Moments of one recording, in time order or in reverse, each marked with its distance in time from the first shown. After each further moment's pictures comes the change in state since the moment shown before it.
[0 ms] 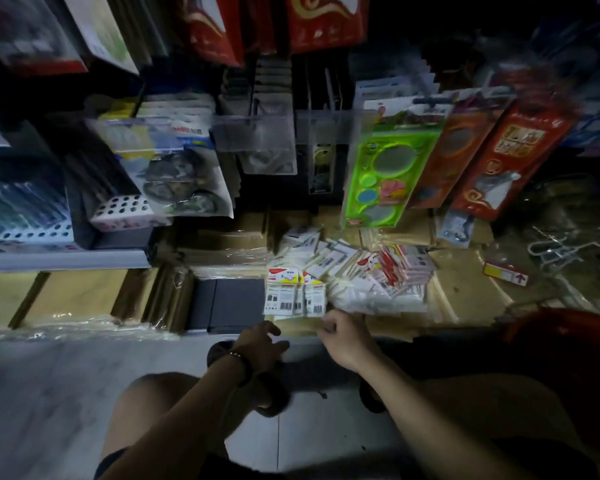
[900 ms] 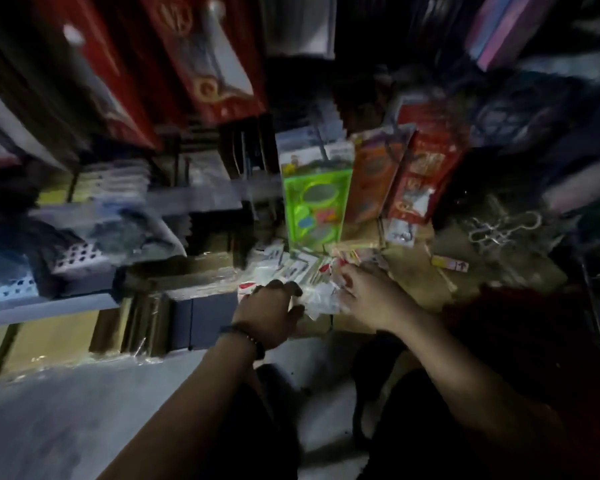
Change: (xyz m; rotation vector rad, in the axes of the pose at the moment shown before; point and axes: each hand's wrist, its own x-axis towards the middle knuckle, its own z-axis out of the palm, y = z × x) left_hand -0.081 0.175 -0.076 0.389 0.186 0.415; right_hand -0.041 -0.010 -0.185 -0.329 0.094 -0.171
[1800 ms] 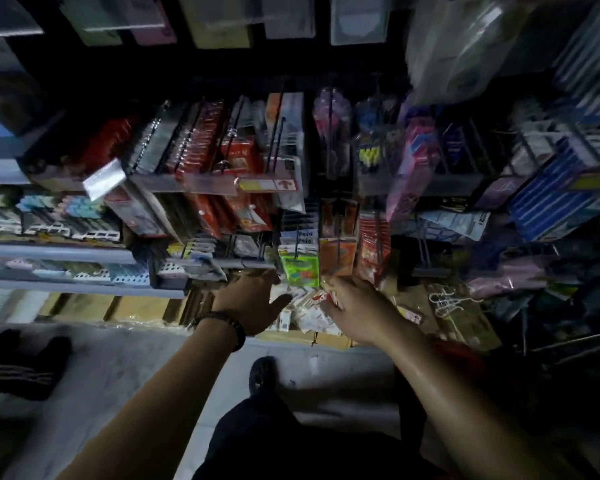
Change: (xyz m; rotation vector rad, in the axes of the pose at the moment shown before) left_hand -0.156 0.209 -0.276 0.060 0.085 -0.284; right_hand -0.165 -0.077 -0.308 -0.019 -0.121 -0.256
